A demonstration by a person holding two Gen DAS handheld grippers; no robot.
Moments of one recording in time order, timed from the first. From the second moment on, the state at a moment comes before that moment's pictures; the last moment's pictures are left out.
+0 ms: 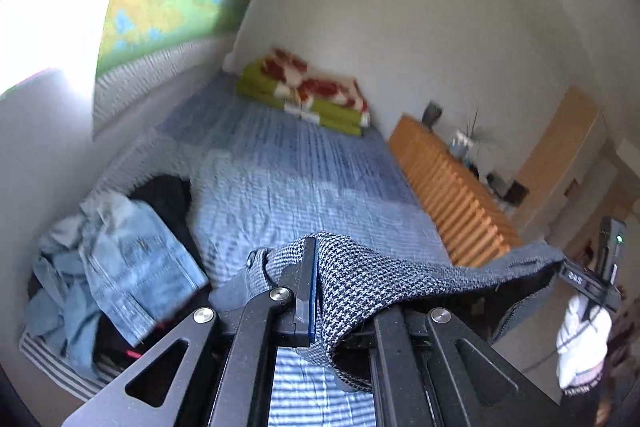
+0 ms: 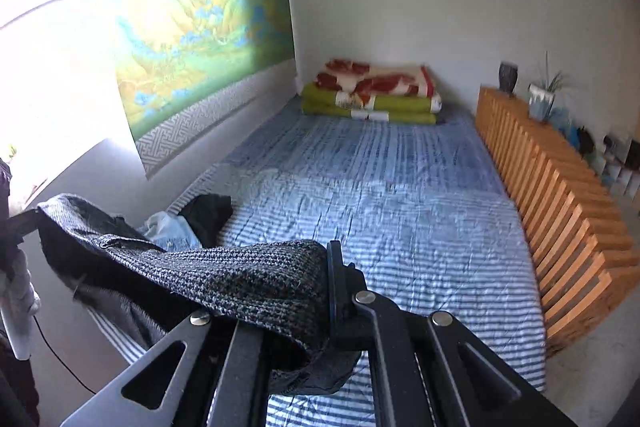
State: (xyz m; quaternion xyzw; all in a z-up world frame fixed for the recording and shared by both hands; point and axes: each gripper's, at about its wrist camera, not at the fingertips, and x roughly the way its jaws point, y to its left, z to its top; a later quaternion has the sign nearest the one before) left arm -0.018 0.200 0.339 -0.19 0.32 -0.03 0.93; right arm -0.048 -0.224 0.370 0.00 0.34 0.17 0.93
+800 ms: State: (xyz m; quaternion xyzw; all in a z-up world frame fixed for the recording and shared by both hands) left arm 0.360 0.238 0.010 -0.25 0.56 0.03 0.79; right arm 0.260 -0.201 0.059 0.04 0.54 0.10 0.83
